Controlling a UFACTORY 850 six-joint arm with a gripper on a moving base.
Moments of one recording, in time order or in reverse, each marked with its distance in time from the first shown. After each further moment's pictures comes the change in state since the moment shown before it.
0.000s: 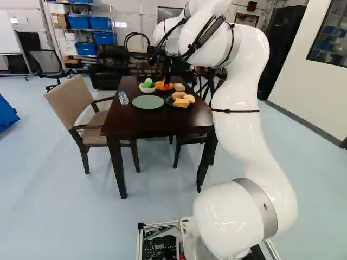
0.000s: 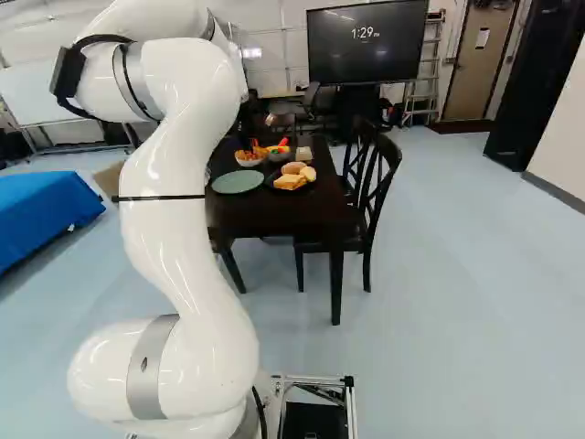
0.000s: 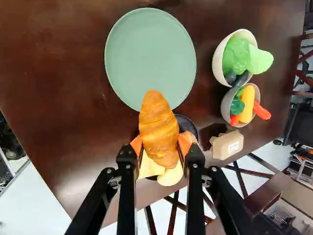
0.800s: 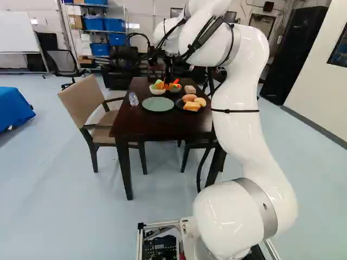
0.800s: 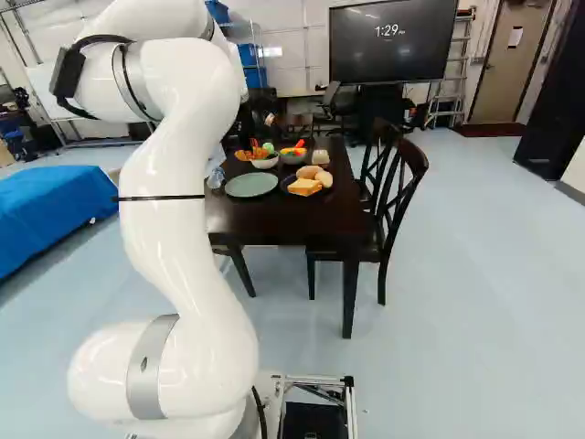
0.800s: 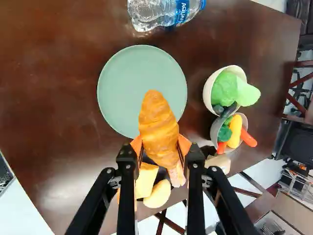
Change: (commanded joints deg) arm 0.0 0.0 0.0 0.0 0.0 0.0
